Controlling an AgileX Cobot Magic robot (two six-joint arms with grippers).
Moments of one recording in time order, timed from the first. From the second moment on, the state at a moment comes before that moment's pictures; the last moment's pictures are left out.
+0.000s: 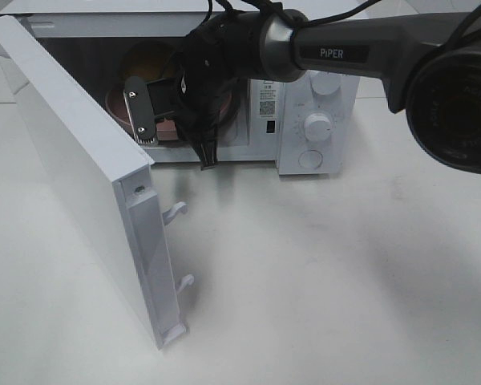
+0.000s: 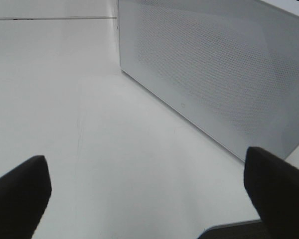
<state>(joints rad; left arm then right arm) -0.04 -0.01 -0.51 -0.16 1.08 0.07 0.66 2.41 -2.01 -0.23 0.55 -1.09</state>
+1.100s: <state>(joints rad) -0.04 -0.01 -0.51 -0.16 1.08 0.07 0.69 2.12 -1.53 -0.25 0.37 -0.96</state>
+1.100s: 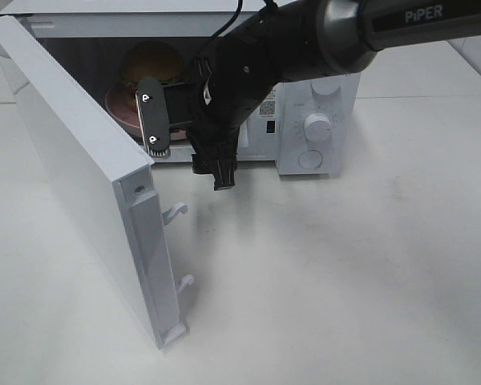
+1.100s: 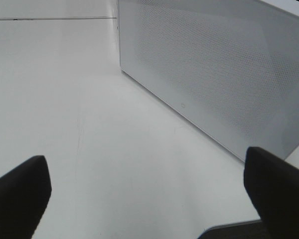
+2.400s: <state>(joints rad) -0.04 -0.01 -0.51 -0.16 1.08 0.07 0.69 1.57 -0.89 -0.25 0.26 -0.75</state>
